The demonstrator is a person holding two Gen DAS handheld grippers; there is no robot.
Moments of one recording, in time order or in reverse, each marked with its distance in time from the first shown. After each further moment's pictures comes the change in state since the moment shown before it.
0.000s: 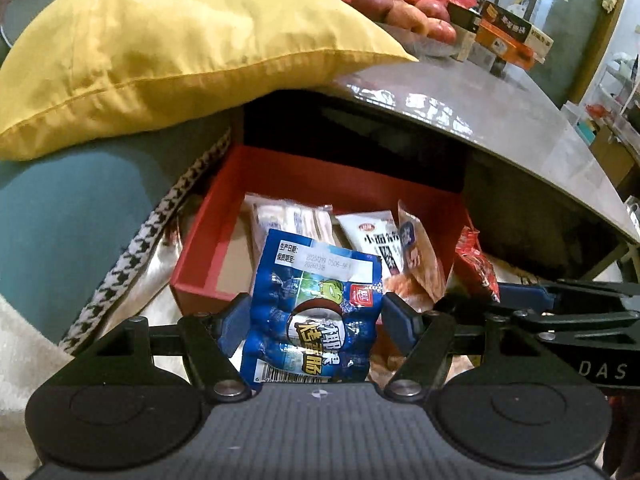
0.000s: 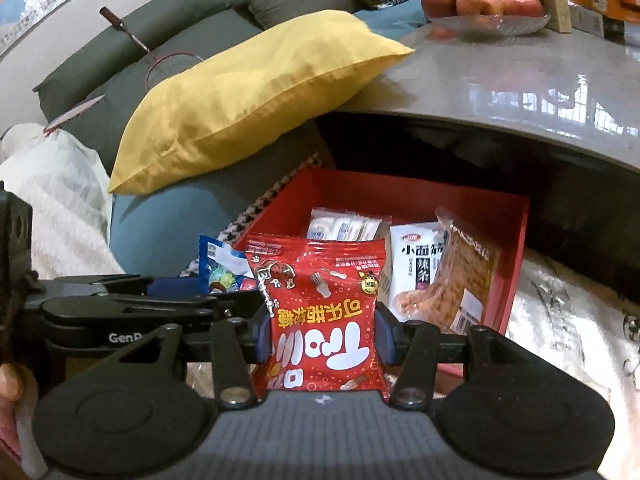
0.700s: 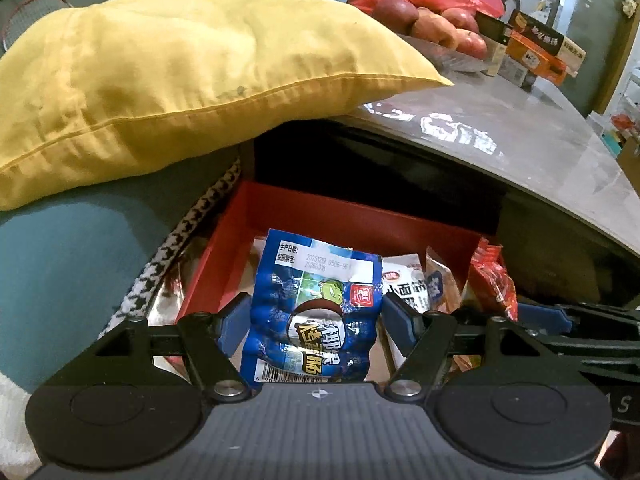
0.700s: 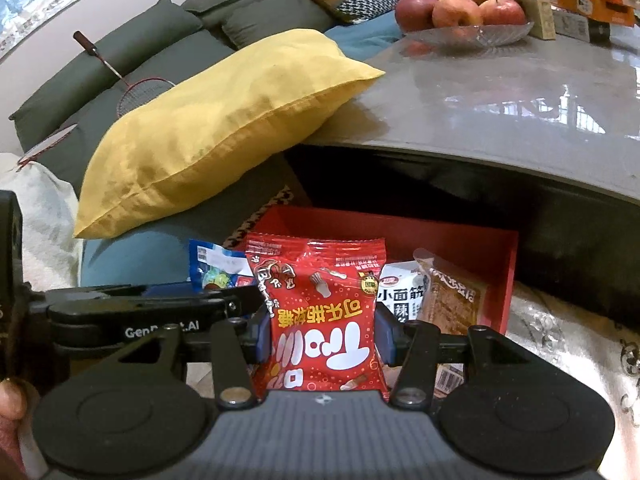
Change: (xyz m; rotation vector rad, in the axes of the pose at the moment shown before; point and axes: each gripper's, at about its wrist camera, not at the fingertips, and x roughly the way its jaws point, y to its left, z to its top) left arm 0.036 -0.007 0.037 -0.003 -0.026 0.078; right arm 0.024 -0.018 0.028 0.043 -0.049 -0.055
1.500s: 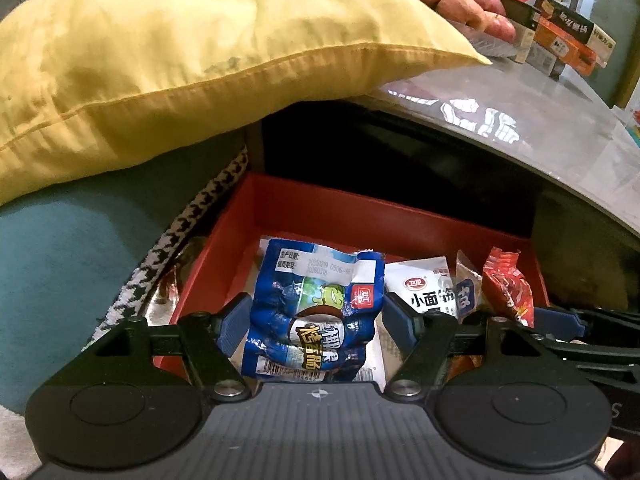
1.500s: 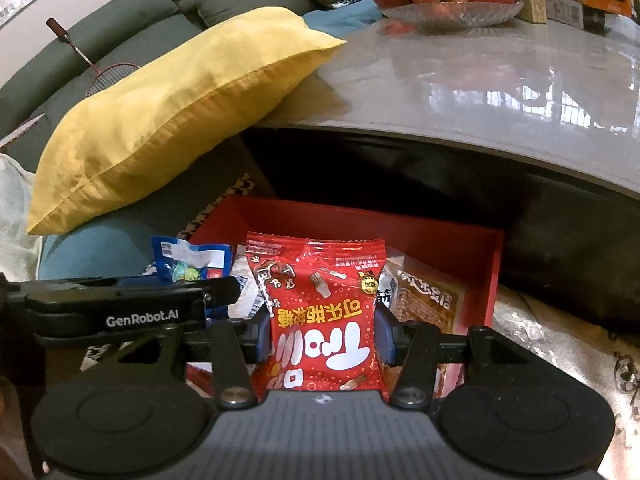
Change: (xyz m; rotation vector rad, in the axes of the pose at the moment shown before) left arm 0.035 -0.002 0.005 -0.015 0.041 0.061; right arm 0.037 -0.022 0.006 0.000 0.042 -0.065
